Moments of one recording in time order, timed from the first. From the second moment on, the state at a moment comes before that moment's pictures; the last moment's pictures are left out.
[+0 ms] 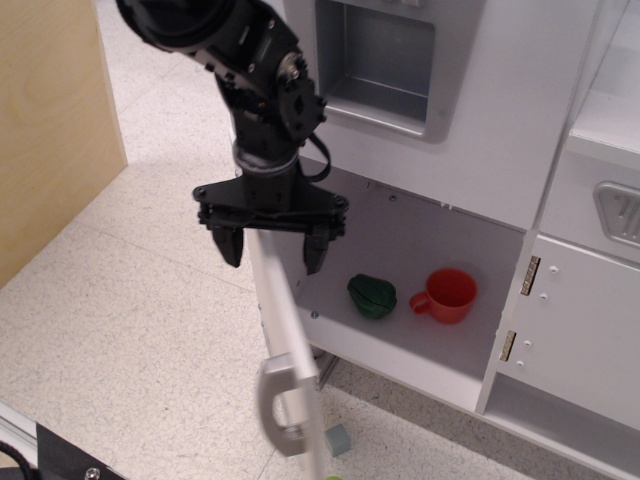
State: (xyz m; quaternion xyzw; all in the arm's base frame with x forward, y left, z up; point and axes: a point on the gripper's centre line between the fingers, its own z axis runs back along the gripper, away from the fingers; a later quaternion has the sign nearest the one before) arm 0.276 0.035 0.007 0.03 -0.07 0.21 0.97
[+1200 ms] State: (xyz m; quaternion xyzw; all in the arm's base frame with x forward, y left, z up) arm 0.211 0.067 0.019 0.01 -0.08 0.13 0.99
